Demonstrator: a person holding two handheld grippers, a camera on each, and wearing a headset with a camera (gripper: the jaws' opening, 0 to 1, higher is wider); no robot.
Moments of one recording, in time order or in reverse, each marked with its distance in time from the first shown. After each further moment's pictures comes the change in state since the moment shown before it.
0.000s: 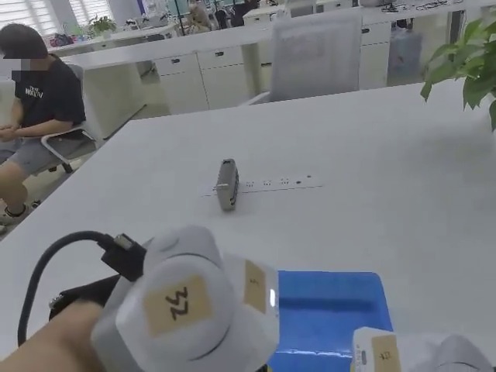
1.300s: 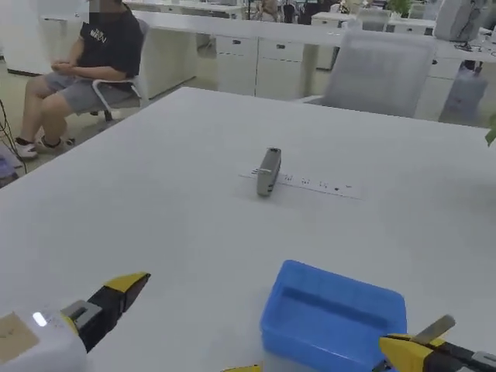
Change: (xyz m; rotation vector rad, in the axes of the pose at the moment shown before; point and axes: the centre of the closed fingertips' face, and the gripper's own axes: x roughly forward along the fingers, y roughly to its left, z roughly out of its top) left arm -0.076 0.039 -0.077 -0.698 -0.668 0.928; right arm -0.114 -0.088 0.025 0.471 -0.252 -0.396
